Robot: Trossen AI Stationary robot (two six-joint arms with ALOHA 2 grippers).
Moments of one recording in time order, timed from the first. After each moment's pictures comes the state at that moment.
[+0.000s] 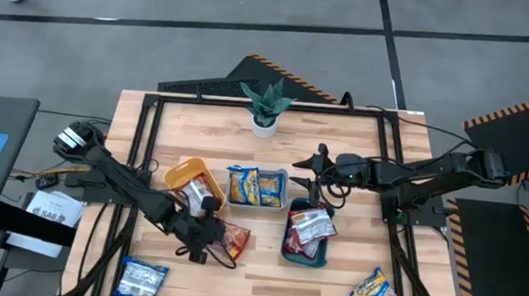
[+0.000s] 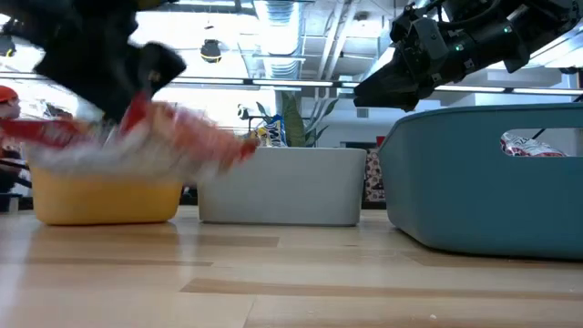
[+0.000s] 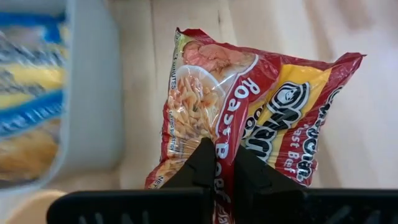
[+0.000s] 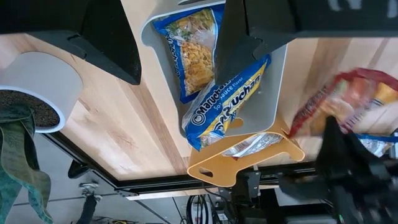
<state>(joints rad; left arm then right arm) -0.55 1.51 0.88 -0.28 -0.39 -0.25 -0.04 1.21 0.51 0.40 0.14 0.08</state>
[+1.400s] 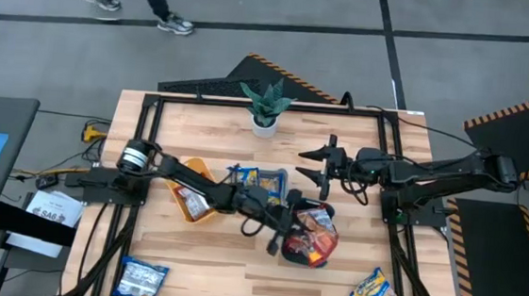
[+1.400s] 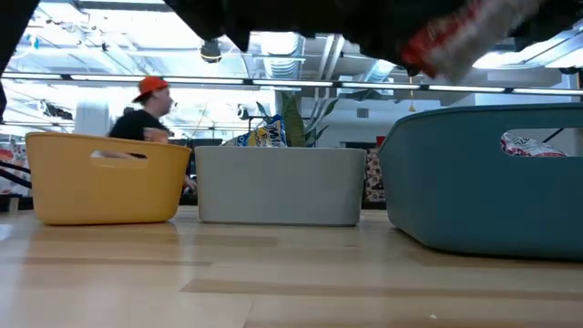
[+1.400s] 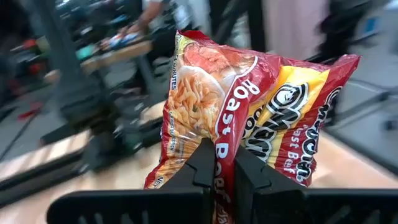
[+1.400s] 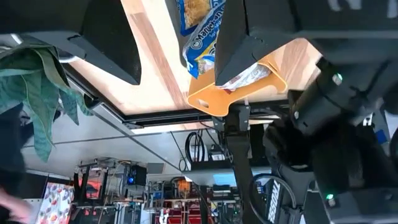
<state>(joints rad) -0.20 2.03 1.27 0.70 0.06 0.26 -0.03 1.04 0.51 0.47 0.14 0.04</state>
